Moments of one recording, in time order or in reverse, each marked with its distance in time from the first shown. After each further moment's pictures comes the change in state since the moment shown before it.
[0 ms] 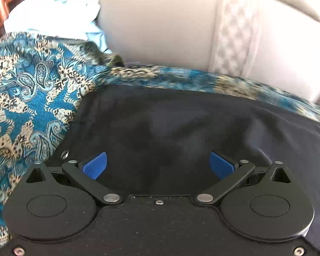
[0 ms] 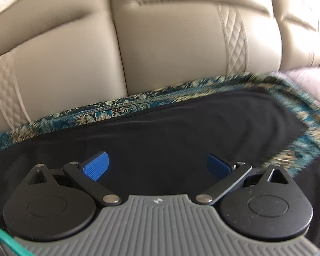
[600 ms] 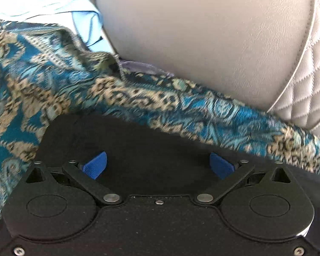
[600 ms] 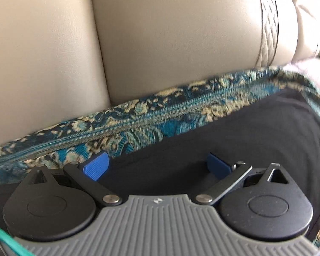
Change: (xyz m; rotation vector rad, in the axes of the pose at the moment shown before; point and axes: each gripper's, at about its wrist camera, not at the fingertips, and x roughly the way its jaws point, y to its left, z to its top) left arm 0.148 -0.010 0.083 -0.148 0.108 0.119; right arm 0.166 0.055 0.061 0.004 0.139 -0.199
